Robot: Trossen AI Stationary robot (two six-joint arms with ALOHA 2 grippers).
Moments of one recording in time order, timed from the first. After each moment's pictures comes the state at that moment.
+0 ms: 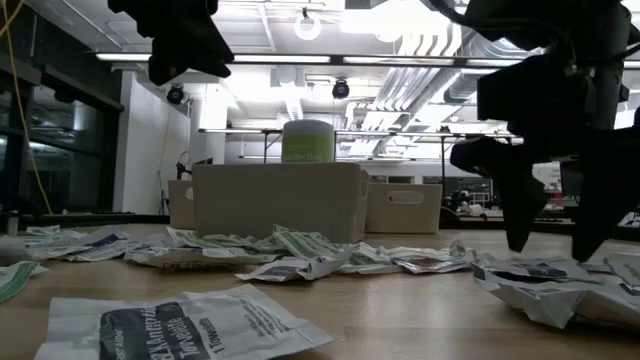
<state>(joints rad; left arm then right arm) -0.16 1.06 0.83 -0.39 -0.23 -0.66 0.37 1.63 0.79 -0.36 0.01 -0.03</state>
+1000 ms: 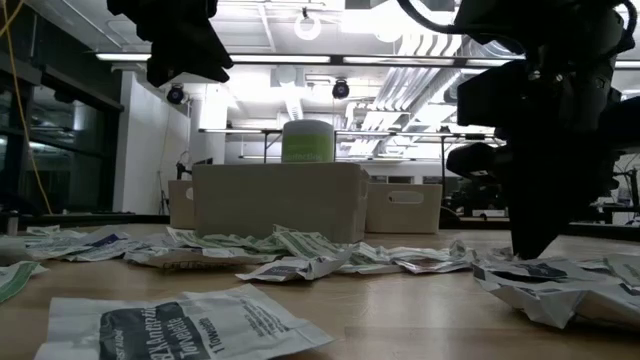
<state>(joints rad) -0.16 1.06 0.83 -0.41 -0.27 -0.67 0.37 1.69 0.79 -0.33 0.02 0.11</state>
